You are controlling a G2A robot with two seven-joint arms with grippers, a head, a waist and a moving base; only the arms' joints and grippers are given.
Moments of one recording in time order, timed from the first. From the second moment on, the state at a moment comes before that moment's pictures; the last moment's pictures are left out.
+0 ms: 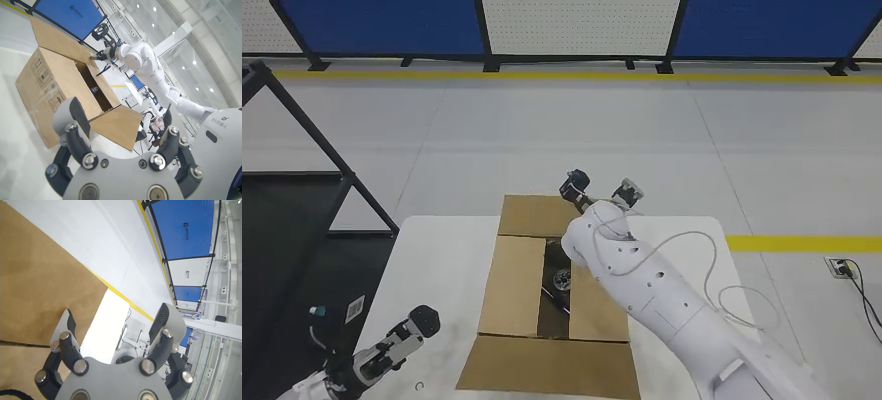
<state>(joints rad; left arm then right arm) 1.48 -0.97 -1.77 -1.70 -0.39 -0.75 -0.89 -0.08 -1.66 0.60 -0.68 -1.59 0.14 1.13</state>
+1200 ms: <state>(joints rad) 1.54 -0.96 -1.78 -1.73 -0.40 -0.78 -0.86 -0.01 -1.69 0.77 -0.45 -1.38 -0.07 0.70</state>
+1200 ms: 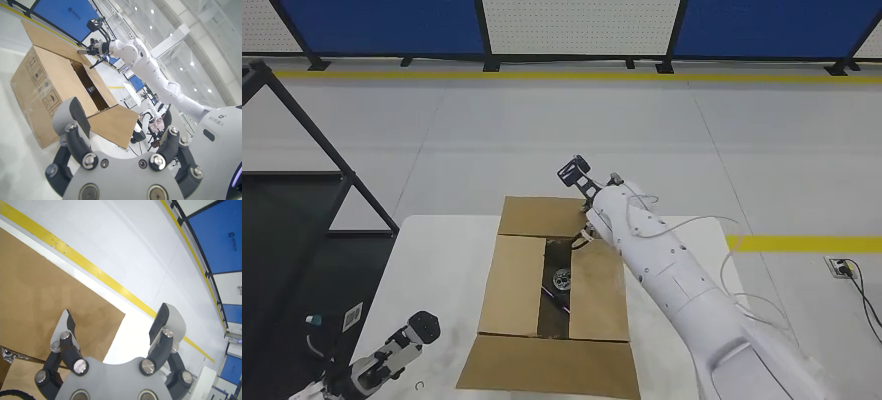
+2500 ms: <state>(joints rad) 1.48 -0.96 -1.74 -1.75 -0.29 -0.70 -0.79 -0.46 -1.44 1.32 -1.30 -0.96 -0.63 0.94</state>
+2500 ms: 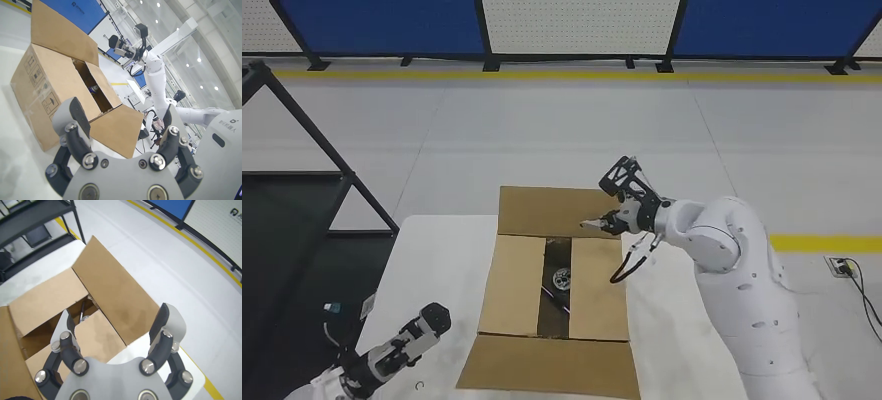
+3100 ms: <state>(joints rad) 1.43 -0.96 -1.74 -1.62 -0.46 -0.71 -0.77 -0.39 -1.42 1.26 -1.20 -0.07 -0.35 1.47</state>
